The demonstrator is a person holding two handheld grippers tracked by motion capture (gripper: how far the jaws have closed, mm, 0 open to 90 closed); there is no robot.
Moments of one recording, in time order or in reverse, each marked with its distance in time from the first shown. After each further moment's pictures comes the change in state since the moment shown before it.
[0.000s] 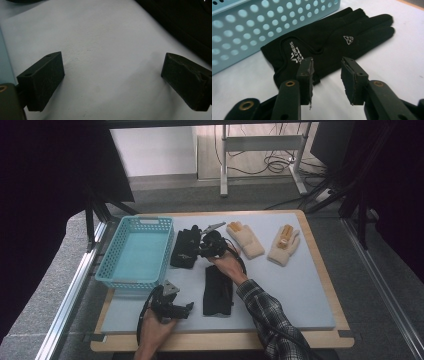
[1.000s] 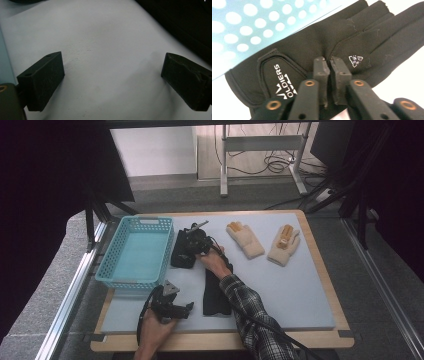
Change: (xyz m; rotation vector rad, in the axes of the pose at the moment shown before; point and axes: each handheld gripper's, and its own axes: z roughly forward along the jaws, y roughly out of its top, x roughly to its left) left arm 0.000 0.000 0.000 0.002 0.001 0.000; right arm 0.000 0.015 0.062 0.067 -0.013 0.027
